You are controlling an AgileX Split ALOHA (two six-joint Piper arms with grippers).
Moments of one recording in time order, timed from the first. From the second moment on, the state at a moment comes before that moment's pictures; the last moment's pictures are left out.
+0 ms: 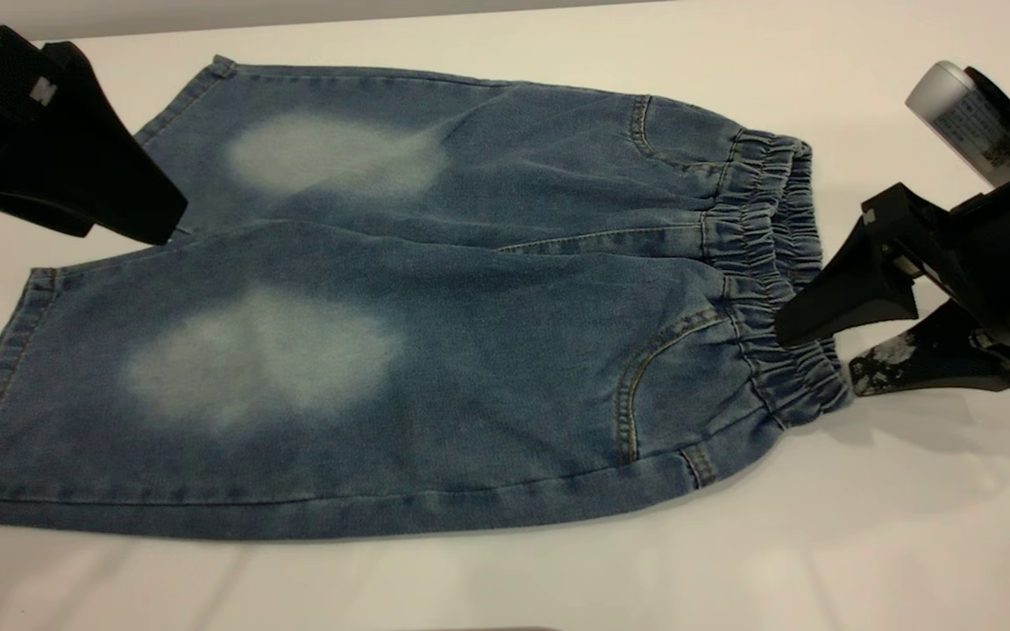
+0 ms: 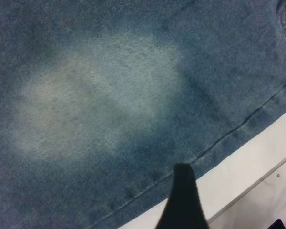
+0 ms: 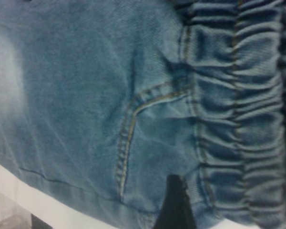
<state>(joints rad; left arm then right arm) -0.20 1.41 -0.68 -0.63 0.56 0.70 0.00 2.08 -0.63 1.67 0.69 -1.47</state>
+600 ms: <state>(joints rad) -0.20 1.41 -0.68 -0.63 0.56 0.70 0.02 2.09 -0.64 1.50 0.68 -1.34</state>
